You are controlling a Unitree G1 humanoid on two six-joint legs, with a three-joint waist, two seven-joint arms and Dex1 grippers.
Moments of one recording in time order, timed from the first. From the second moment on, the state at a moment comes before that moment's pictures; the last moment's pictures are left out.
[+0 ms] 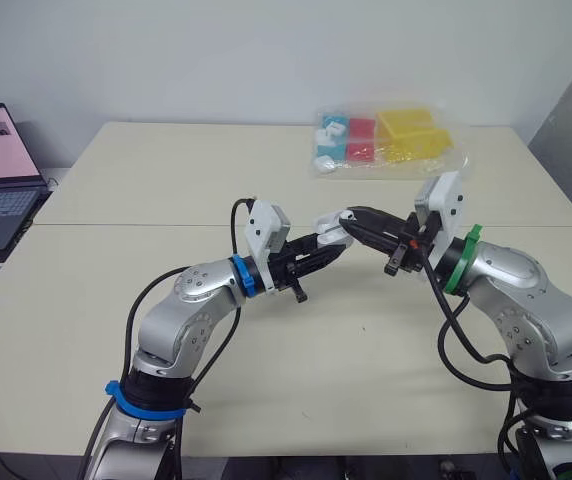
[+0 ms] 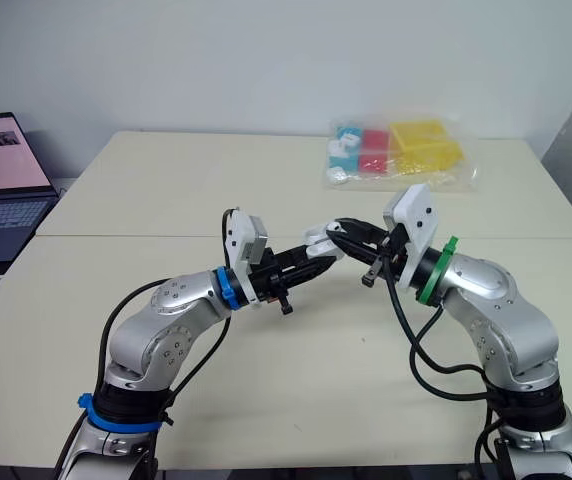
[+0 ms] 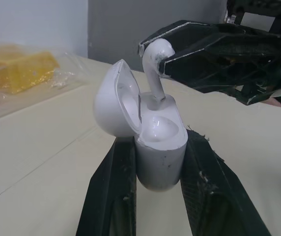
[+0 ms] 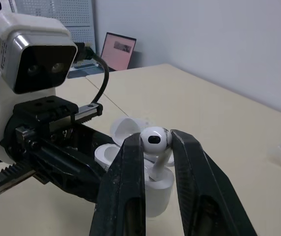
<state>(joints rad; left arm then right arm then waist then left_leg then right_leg) -0.44 0.35 -0.11 -0.29 -0.51 0.56 -0.73 -0.44 -0.49 0.01 -0.50 0.52 0.64 0.64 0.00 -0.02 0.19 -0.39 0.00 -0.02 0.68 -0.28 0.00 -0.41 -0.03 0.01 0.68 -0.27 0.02</state>
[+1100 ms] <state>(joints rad) -0.44 0.36 -0.11 -0.31 -0.51 0.57 -0.73 -0.41 -0.57 0.04 -0.46 0.47 0.56 0.71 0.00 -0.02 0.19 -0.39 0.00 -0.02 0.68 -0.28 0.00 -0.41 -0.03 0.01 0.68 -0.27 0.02</state>
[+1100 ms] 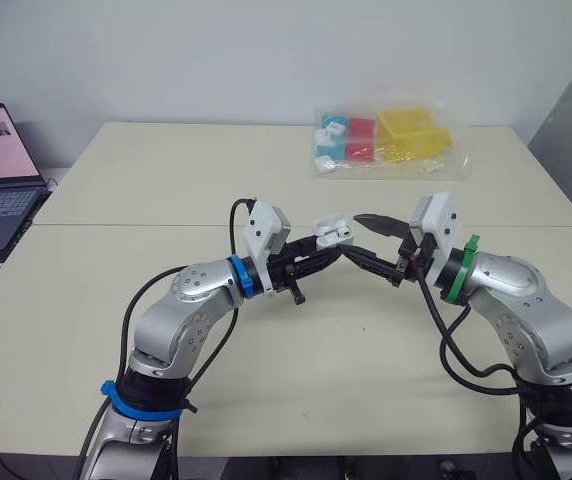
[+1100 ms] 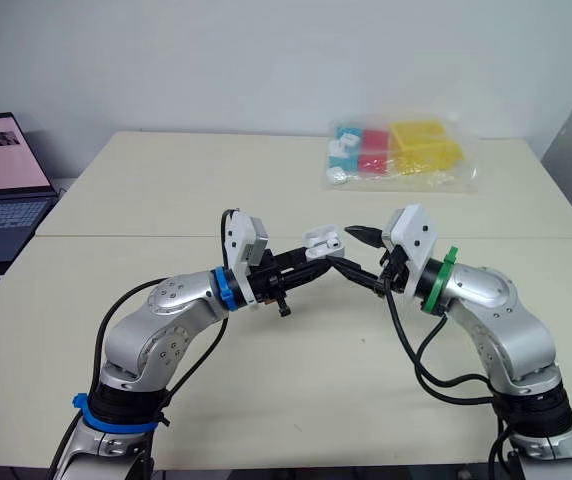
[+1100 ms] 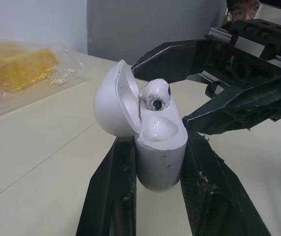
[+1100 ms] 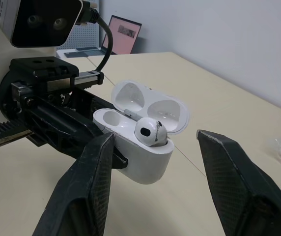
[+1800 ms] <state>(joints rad) -0.42 0.38 -0.13 -0.30 -0.45 0.49 -0.76 -0.50 -0.80 -0.05 -0.32 0.50 0.97 0.62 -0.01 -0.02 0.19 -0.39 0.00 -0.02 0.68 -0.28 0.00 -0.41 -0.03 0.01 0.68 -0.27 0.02</state>
